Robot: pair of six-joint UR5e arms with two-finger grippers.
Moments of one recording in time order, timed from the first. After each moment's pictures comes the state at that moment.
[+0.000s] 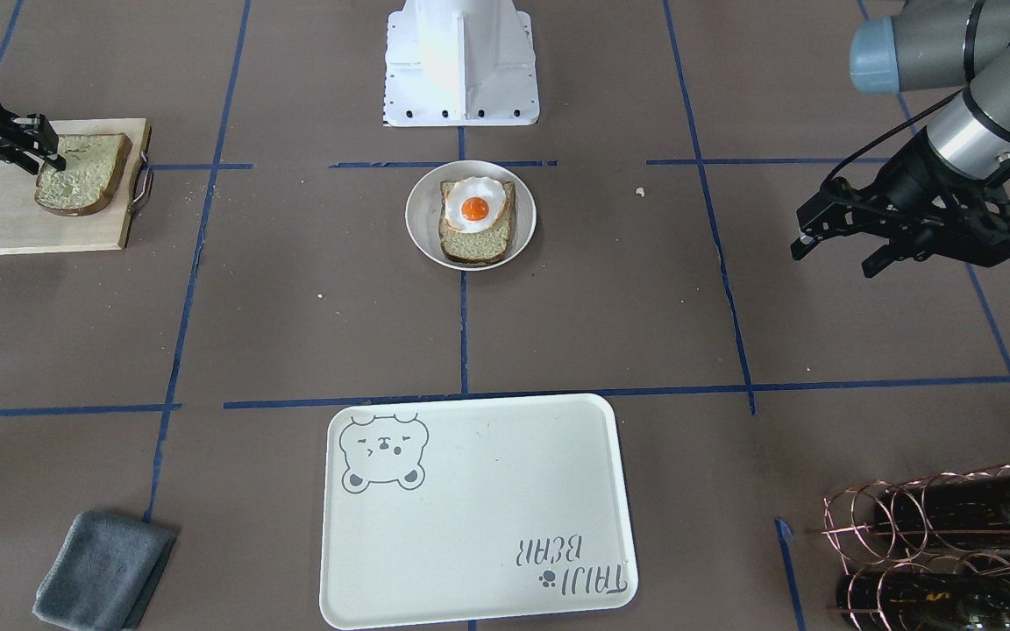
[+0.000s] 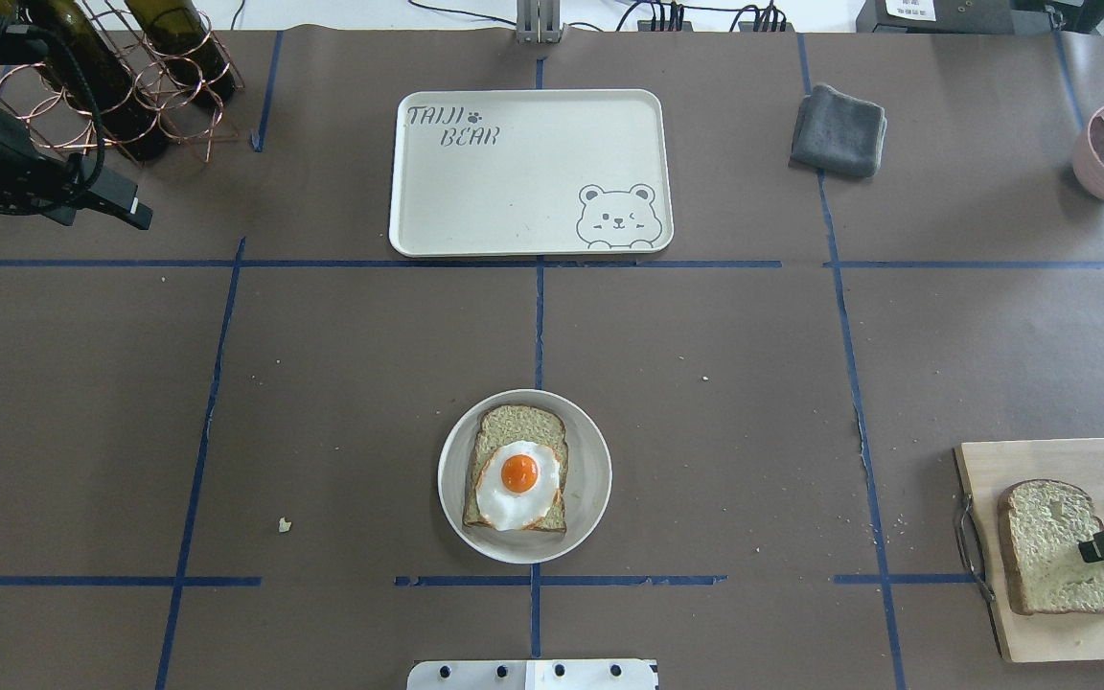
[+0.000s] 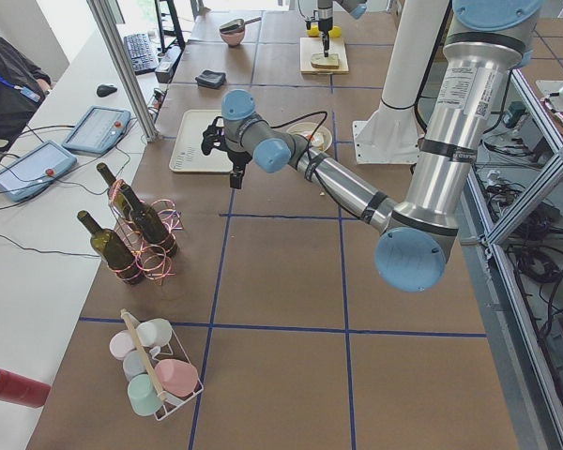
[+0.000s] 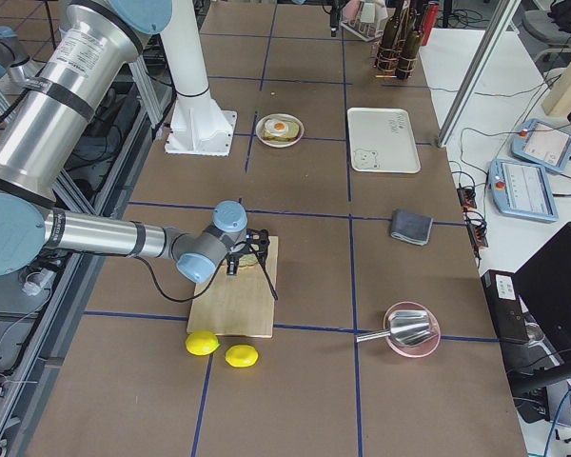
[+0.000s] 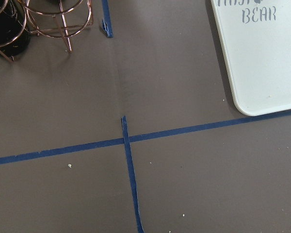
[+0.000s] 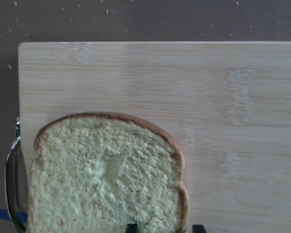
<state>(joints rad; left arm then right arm) -1.09 -1.80 -1.89 -1.78 -2.33 -0.69 0.70 -2.10 1.81 -0.56 2.19 1.01</state>
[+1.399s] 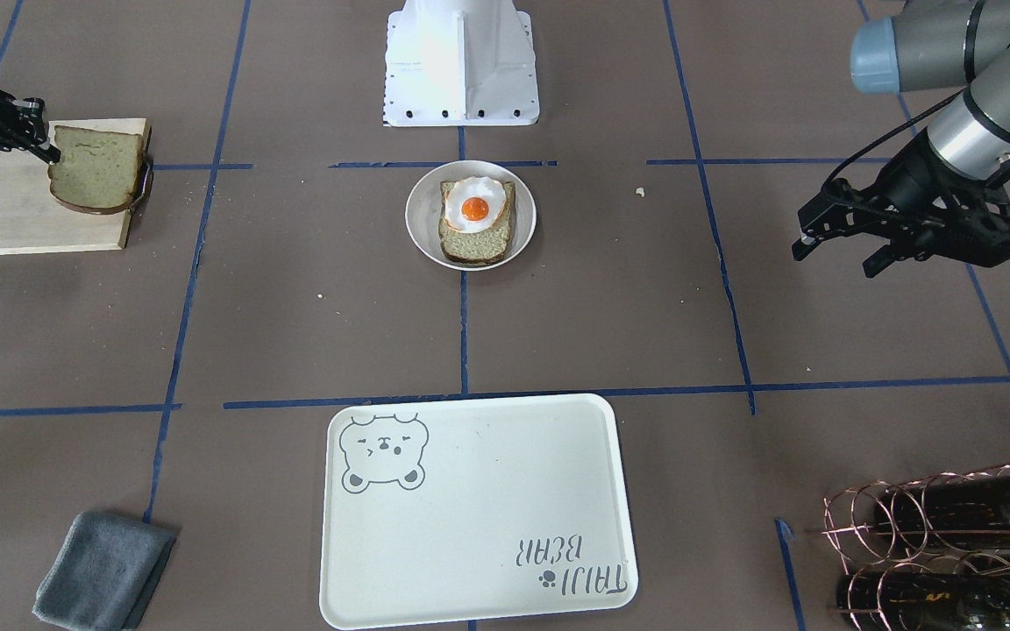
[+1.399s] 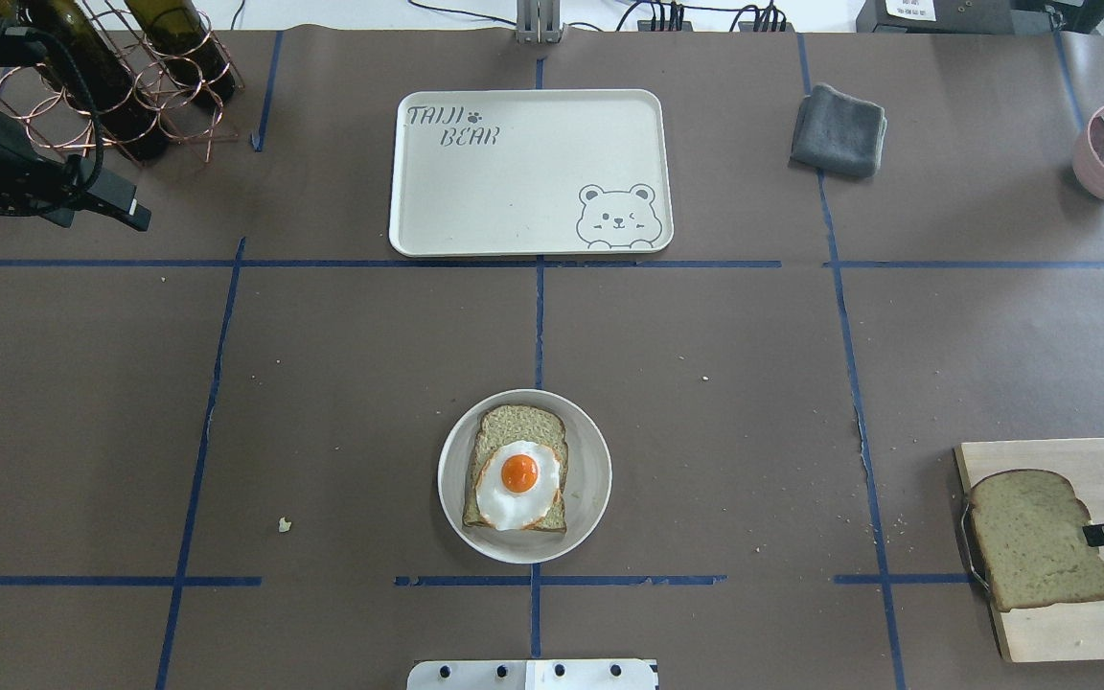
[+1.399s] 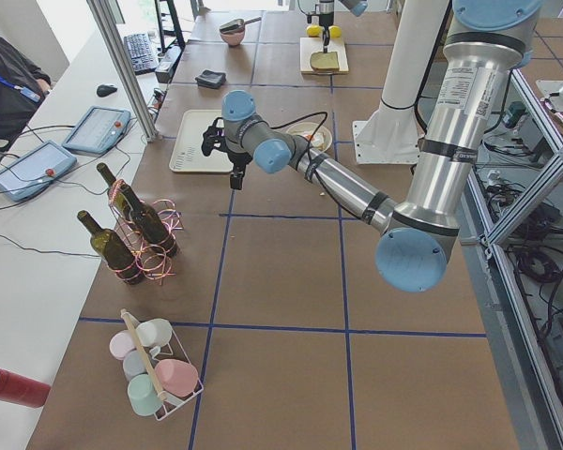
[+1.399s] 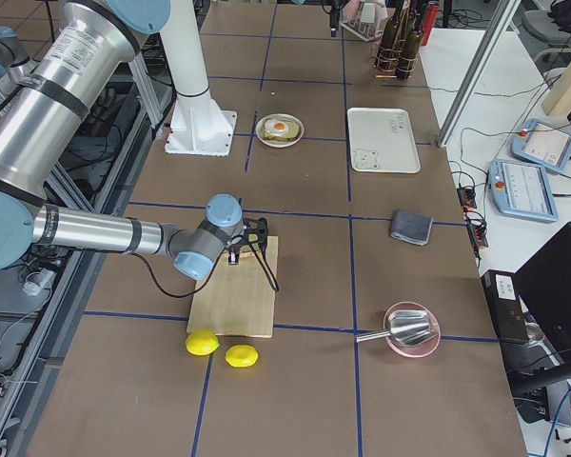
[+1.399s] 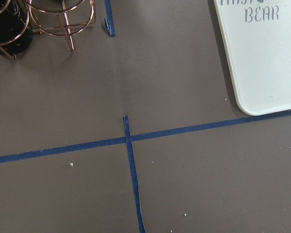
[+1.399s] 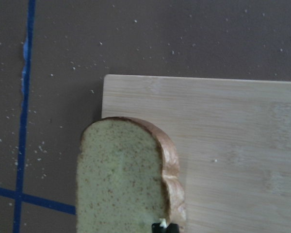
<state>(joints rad) -1.09 -1.80 -1.88 -1.78 -2.33 -0.69 0.78 -2.12 1.89 -0.46 2.23 1.02</state>
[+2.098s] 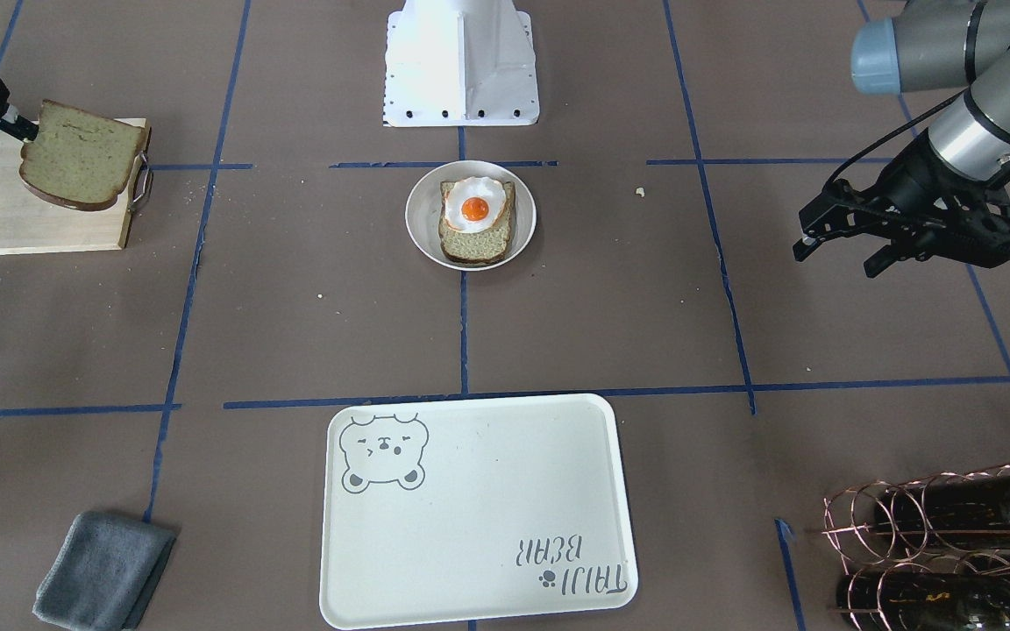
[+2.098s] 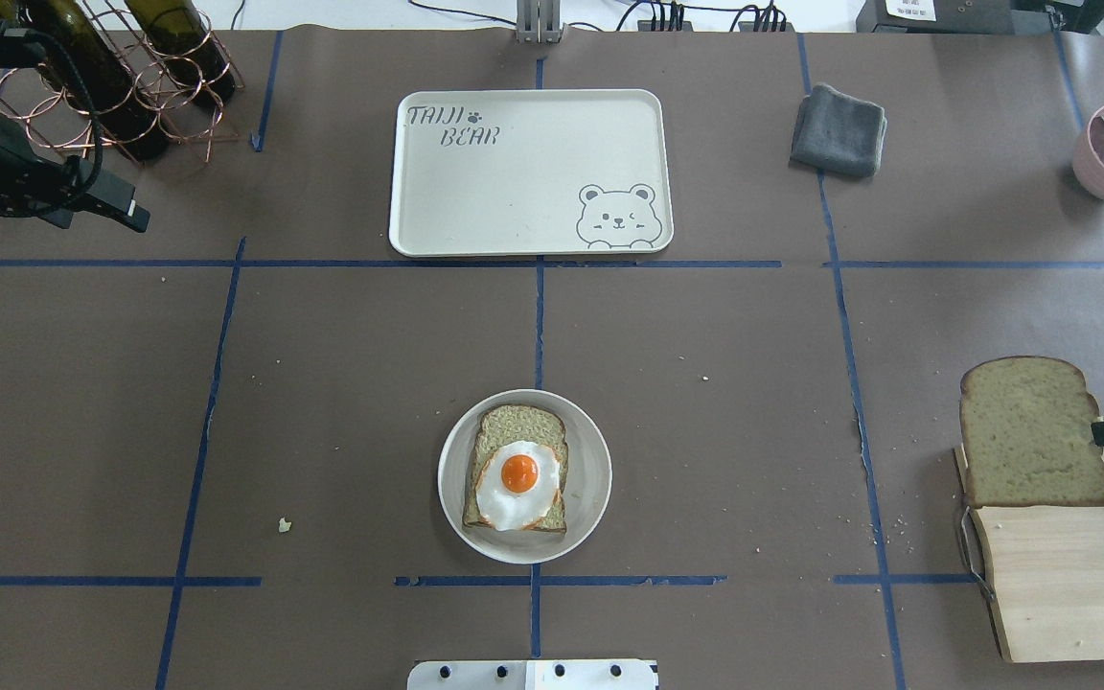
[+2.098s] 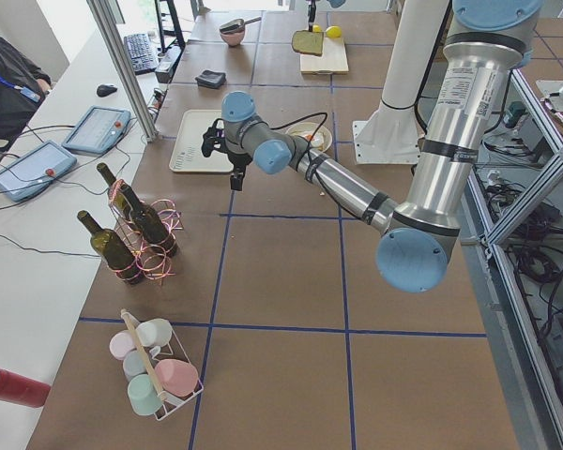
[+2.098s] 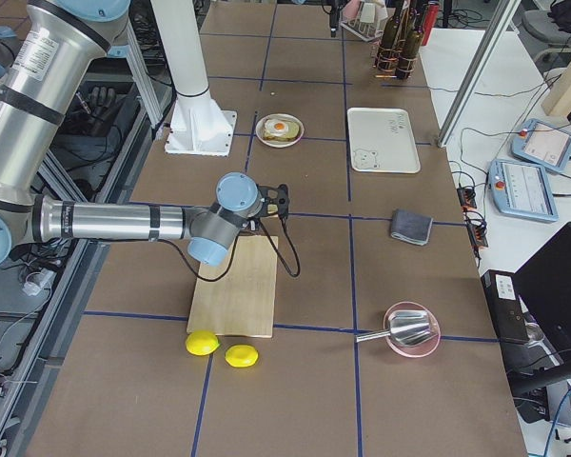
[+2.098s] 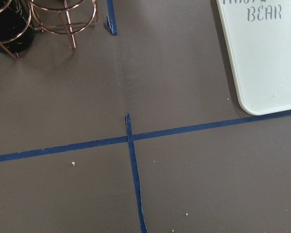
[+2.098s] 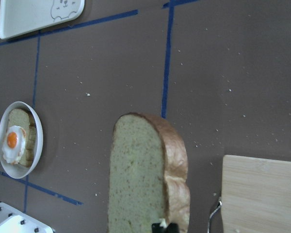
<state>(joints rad) -1.09 -1.80 -1.88 -1.78 -2.33 -0.69 1.14 -1.91 1.94 -0.45 2.60 1.13</state>
